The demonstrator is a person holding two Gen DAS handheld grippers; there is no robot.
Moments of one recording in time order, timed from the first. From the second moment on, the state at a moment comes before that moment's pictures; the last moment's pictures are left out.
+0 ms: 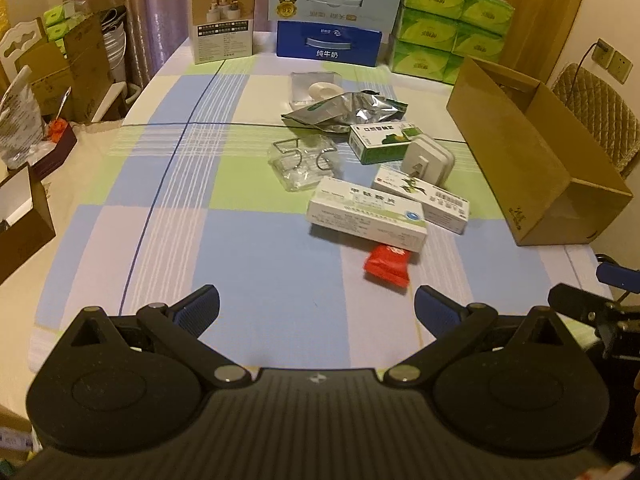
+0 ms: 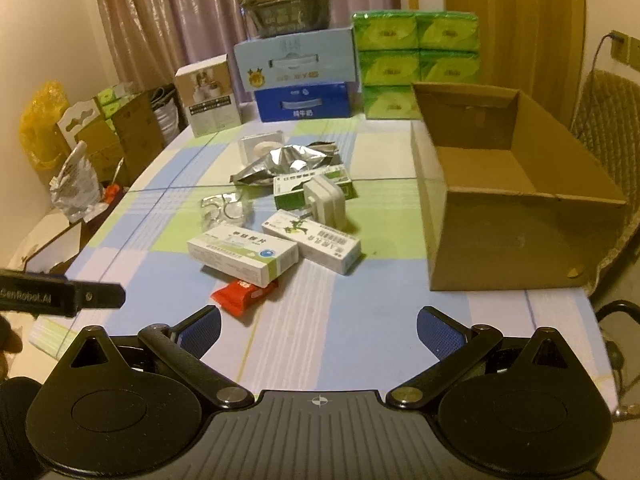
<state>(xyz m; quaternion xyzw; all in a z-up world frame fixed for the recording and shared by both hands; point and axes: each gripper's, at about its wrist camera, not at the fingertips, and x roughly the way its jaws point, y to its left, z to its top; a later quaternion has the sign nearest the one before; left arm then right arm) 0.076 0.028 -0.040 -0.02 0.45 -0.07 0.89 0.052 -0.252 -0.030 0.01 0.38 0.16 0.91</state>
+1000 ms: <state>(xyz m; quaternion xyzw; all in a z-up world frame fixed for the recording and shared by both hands) 0.147 -0.035 -0.132 0.06 0.44 -0.26 0.85 0.116 -0.239 -0.094 -0.04 0.42 0.19 0.89</state>
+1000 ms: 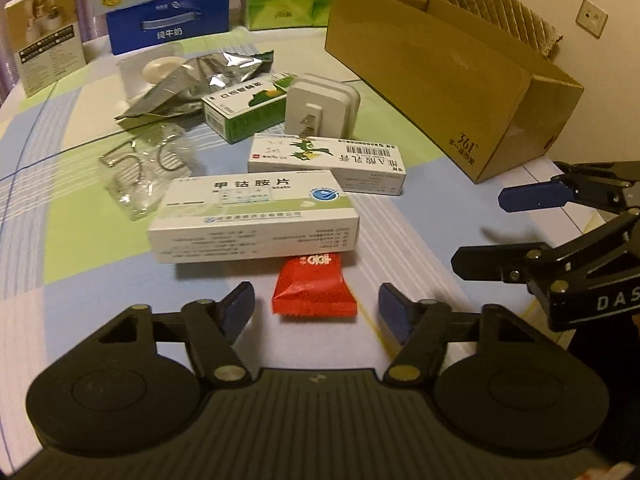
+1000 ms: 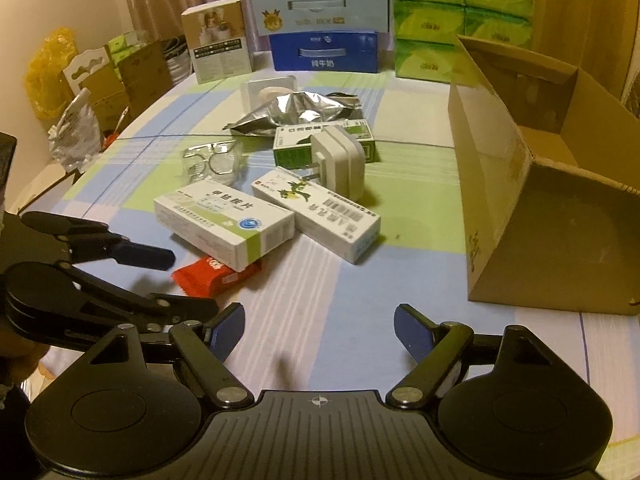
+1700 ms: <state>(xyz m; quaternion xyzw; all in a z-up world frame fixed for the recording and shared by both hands) 0.138 0.030 -0.127 0.06 0.47 -0.13 0.87 0.138 -0.193 -0.101 -0.12 0.38 0.31 0.86</state>
